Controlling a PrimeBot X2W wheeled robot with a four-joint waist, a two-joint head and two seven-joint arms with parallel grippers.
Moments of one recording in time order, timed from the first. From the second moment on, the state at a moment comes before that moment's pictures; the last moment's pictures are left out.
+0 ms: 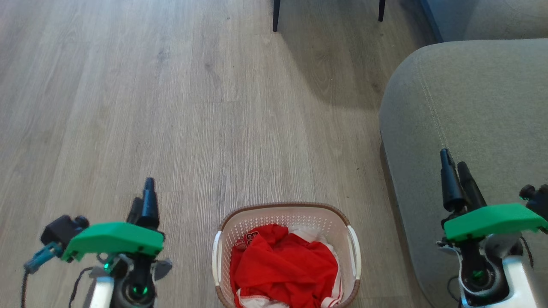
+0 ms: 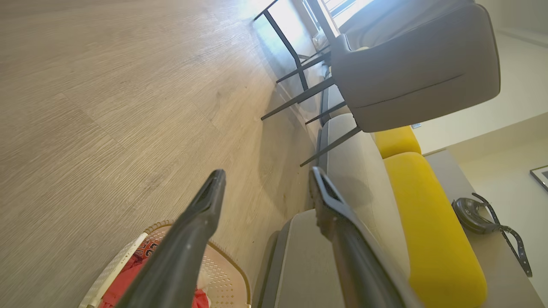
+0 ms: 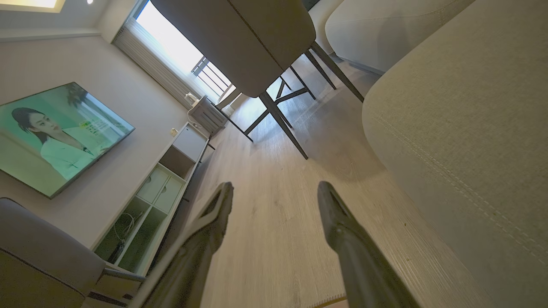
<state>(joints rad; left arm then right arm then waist) -0.02 0.03 -0.09 0.08 -1.04 0.18 -0.04 -0.07 -0.04 -0.04 0.05 0.86 0.12 -0.04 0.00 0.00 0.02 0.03</state>
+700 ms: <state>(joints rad) -0.06 0.06 -0.25 0.14 -0.71 0.16 -0.10 -0.06 -0.07 0.06 0.08 0.58 0.12 -0.10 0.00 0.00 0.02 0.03</state>
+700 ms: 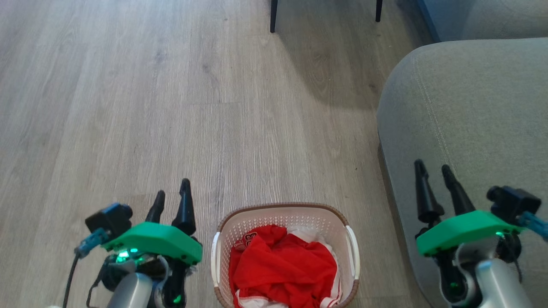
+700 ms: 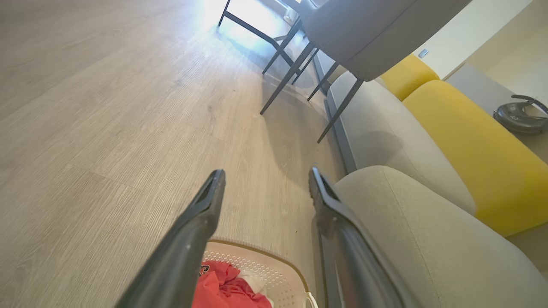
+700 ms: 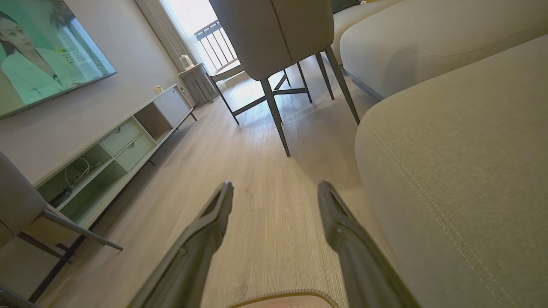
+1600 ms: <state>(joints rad) -0.09 0.05 -0.28 -0.05 -0.37 0.27 -0.18 -0.08 -0.07 0.12 0.03 0.37 0.12 -0.18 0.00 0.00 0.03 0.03</state>
